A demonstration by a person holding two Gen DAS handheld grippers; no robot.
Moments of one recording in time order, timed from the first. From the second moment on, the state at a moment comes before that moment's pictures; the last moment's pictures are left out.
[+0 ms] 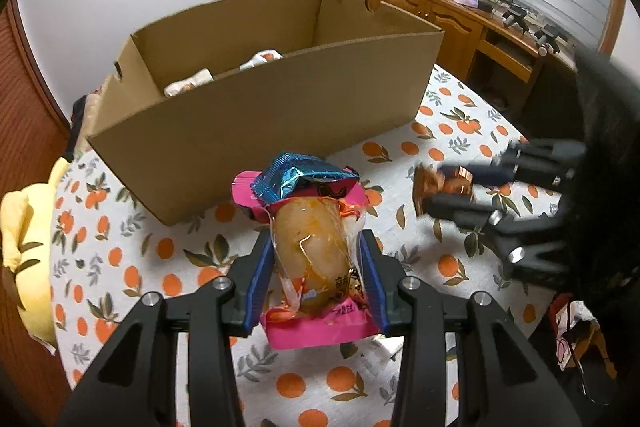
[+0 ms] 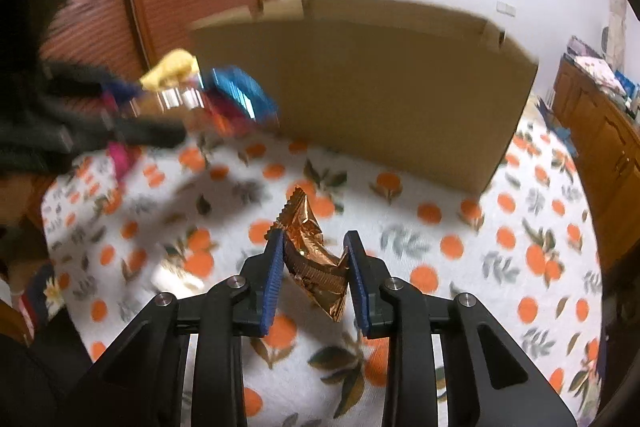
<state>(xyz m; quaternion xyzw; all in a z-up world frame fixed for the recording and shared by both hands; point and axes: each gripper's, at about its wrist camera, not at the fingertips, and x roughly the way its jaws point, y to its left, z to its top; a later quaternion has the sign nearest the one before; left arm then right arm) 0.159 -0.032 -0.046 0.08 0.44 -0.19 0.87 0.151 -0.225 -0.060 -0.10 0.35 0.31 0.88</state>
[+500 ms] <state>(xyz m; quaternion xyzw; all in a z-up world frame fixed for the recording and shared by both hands) 0.152 -0.022 -0.023 0.06 0.41 -0.20 0.89 0.178 -0.164 -0.015 -0.13 0.31 0.33 0.88</state>
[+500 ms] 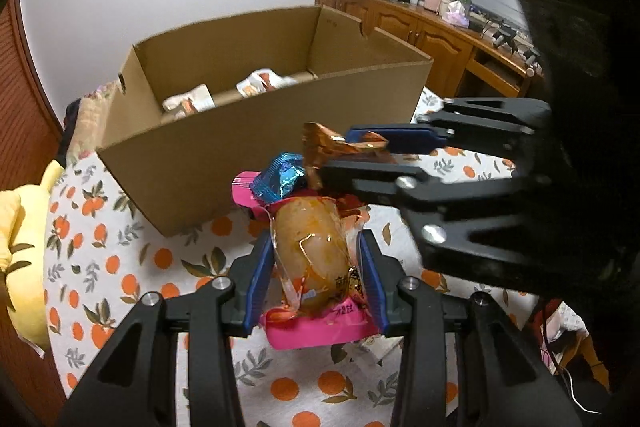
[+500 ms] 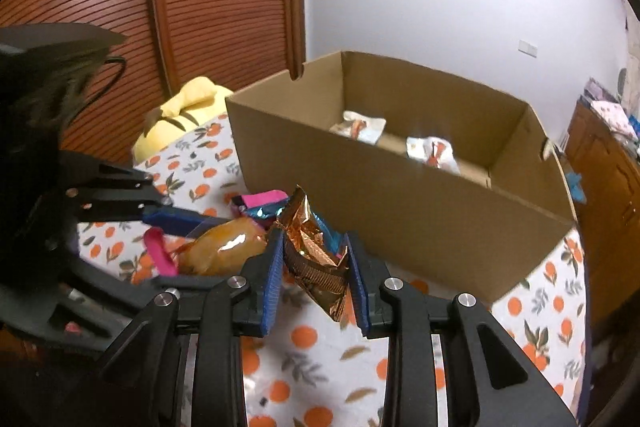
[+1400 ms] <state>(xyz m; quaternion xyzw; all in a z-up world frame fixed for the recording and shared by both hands) 0.187 0.009 0.034 0.05 0.36 -0.17 0.91 0.230 -0.139 0.041 -0.13 0.28 0.32 0.90</state>
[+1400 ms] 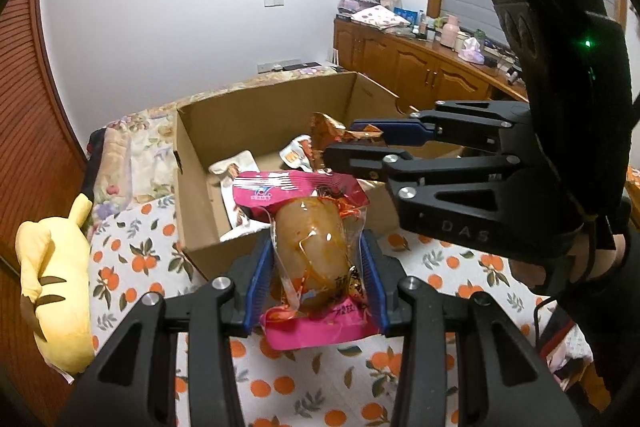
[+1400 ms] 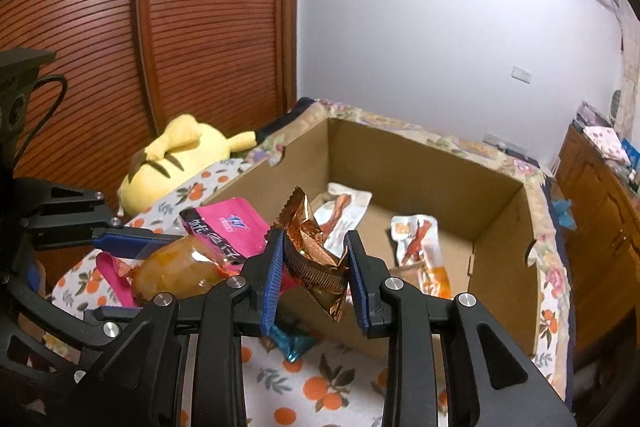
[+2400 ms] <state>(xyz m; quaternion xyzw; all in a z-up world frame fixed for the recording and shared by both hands) 0.263 0.023 0.011 0.03 0.37 -0.12 0.92 0.287 -0.166 0.007 -0.10 0.33 0.27 0.90</state>
